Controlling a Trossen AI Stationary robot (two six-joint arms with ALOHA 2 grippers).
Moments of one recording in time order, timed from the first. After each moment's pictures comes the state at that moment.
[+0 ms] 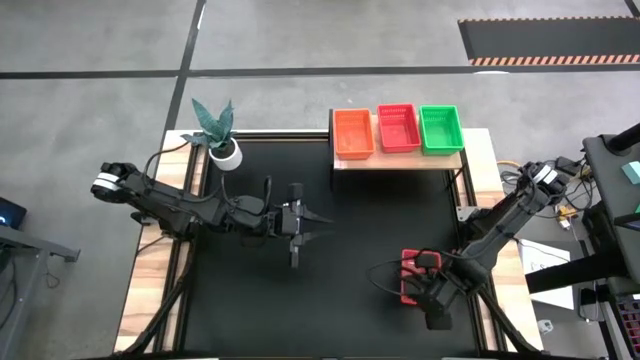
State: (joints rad) left arm -0.25 1.35 1.01 0.32 -0.24 0.22; right arm 0.77 1.44 1.06 -0.86 -0.02 0.74
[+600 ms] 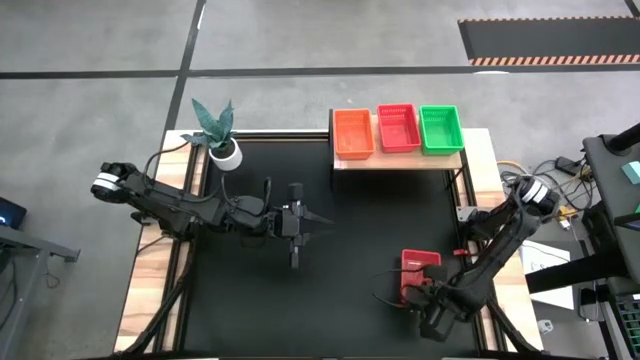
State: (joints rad) left arm -0.25 1.36 1.01 0.32 -0.24 0.30; right arm 0.91 1.61 1.05 -0.86 0.06 1.07
